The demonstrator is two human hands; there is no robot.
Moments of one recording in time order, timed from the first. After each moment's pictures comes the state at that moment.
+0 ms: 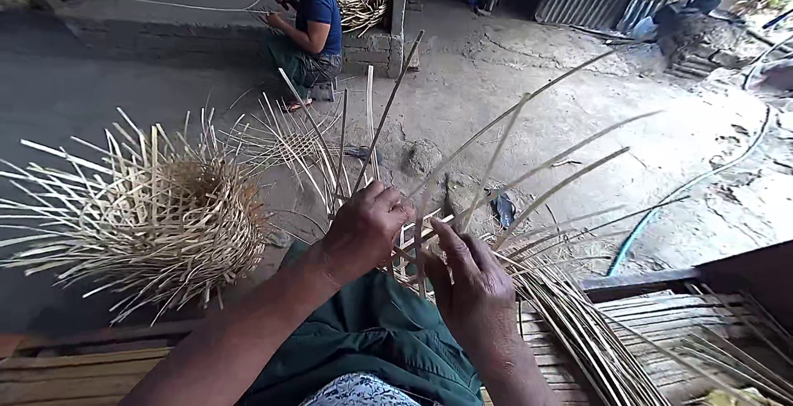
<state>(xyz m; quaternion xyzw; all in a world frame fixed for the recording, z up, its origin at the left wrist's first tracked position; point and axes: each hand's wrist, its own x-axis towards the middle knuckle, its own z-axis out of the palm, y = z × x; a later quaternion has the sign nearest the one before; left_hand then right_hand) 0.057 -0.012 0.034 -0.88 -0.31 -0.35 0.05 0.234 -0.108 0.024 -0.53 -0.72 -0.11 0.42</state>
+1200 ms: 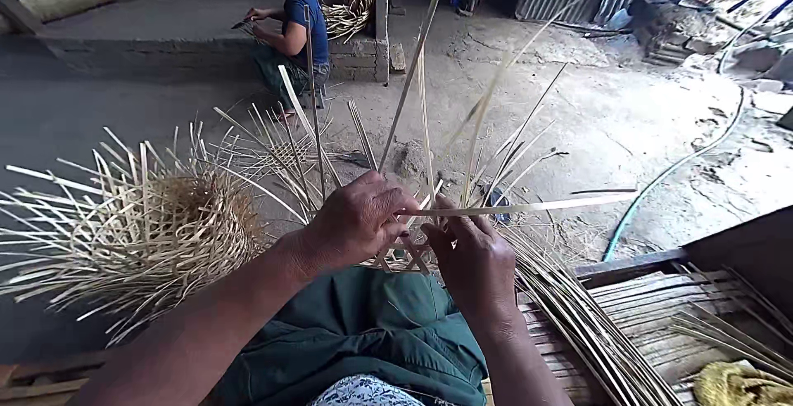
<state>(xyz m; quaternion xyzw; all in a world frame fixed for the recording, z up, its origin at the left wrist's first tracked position) 0.047 -0.010 0.080 -0.92 -0.20 -0.35 -0.05 0.238 -0.093 0.038 -0.62 -0.65 -0.09 0.44</state>
